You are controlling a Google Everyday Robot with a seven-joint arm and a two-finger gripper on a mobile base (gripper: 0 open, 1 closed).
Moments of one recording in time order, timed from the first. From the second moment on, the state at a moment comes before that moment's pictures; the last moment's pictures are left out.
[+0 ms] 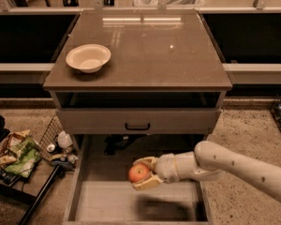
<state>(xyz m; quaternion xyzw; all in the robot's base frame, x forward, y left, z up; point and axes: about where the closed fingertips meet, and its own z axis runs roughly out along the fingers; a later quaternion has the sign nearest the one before) 0.461 0.008 0.527 -0.53 0.63 0.43 0.37</state>
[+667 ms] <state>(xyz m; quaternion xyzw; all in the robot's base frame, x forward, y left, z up) 0.505 -0.096 0.732 -0.51 0.67 0.41 0.36</state>
